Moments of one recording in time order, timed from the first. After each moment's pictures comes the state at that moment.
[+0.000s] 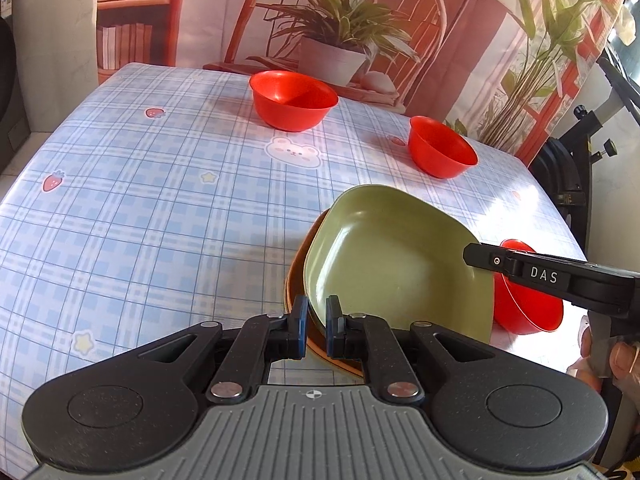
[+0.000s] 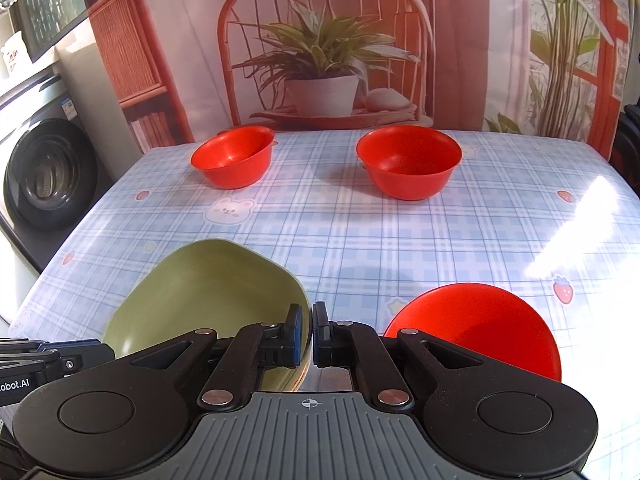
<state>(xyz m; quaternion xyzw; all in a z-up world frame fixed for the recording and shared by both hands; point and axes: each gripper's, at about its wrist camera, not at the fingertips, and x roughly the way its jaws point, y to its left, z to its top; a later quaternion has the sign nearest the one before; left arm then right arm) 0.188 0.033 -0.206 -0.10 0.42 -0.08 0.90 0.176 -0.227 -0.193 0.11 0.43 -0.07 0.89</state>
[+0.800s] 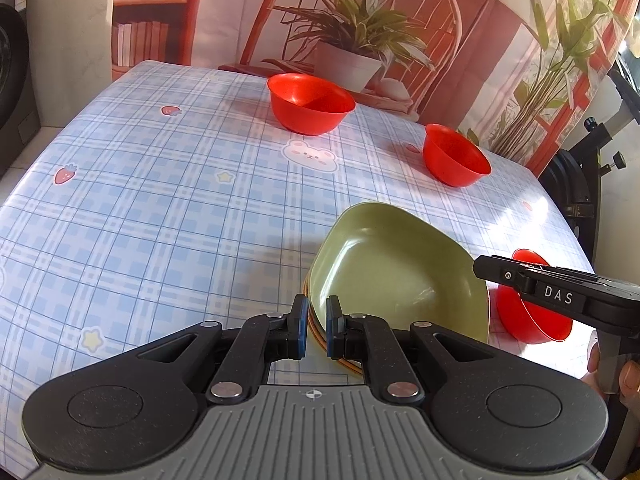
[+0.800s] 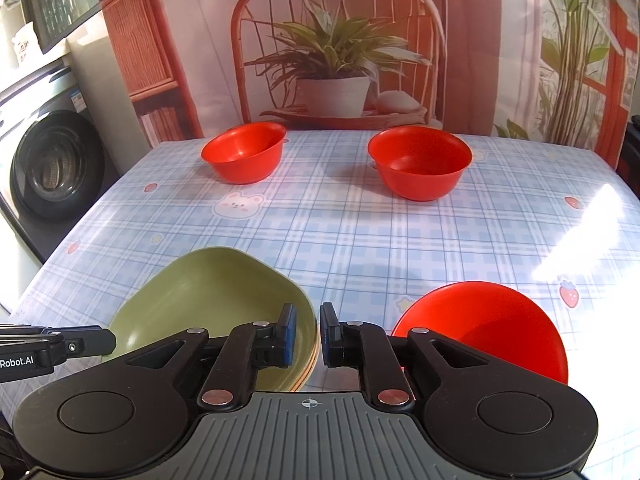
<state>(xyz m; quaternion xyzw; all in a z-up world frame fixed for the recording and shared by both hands) 0.184 0.035 -0.209 -0.12 0.41 -0.06 0.90 0.170 -0.222 -0.192 0.09 0.42 -0.05 0.90</state>
